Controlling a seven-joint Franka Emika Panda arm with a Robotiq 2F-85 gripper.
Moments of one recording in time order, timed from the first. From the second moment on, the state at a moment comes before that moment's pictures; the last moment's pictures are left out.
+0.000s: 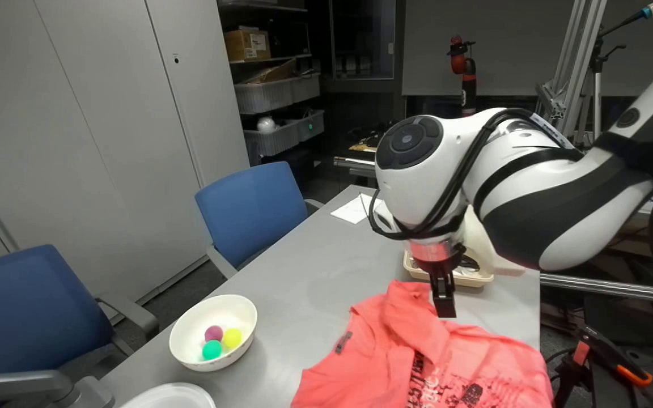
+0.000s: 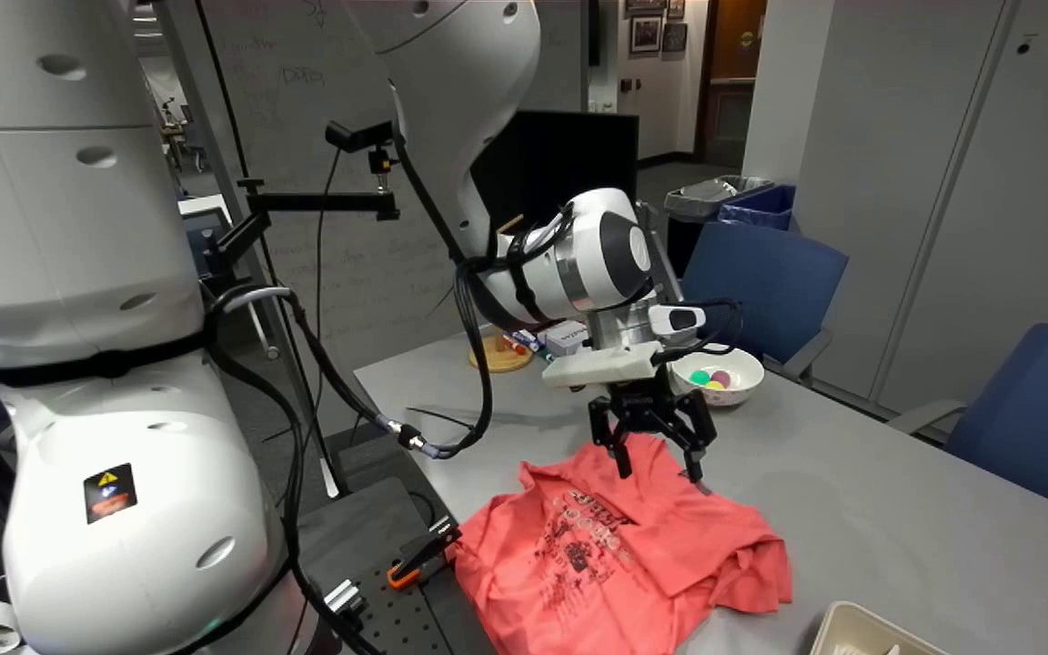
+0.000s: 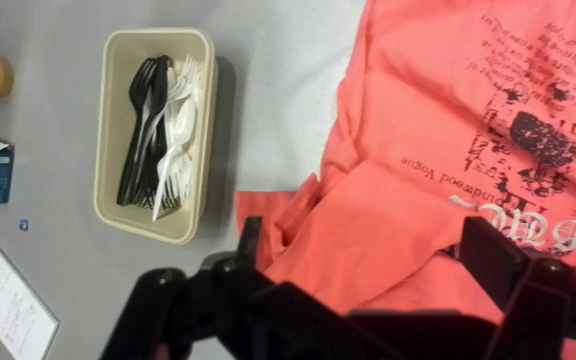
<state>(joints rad) 0.11 0.11 -0.01 -2.47 -0.70 2.33 0.30</state>
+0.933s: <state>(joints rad) 0.11 0.32 -0.02 -2.57 -0.83 2.73 0.41</state>
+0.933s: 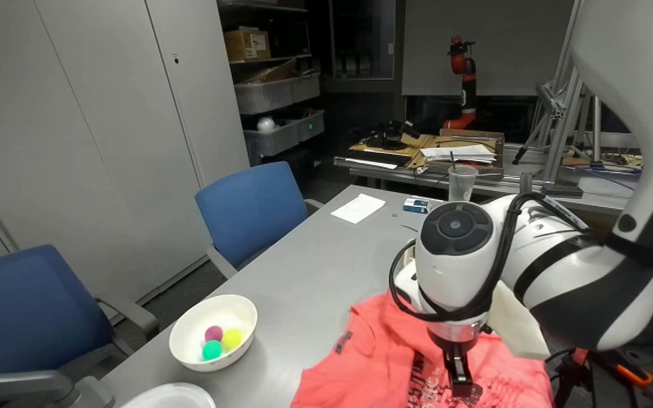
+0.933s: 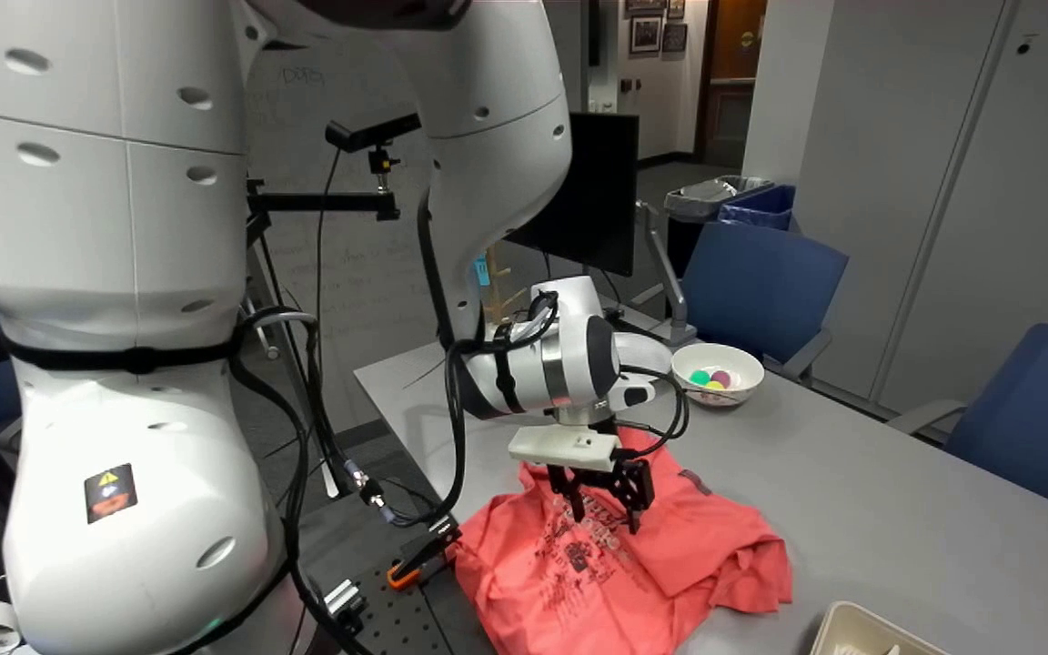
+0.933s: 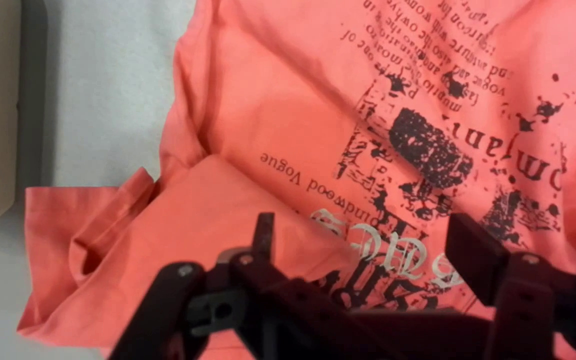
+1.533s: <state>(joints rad) 0.13 0.42 -0.09 -2.50 -1.14 2.74 0.61</state>
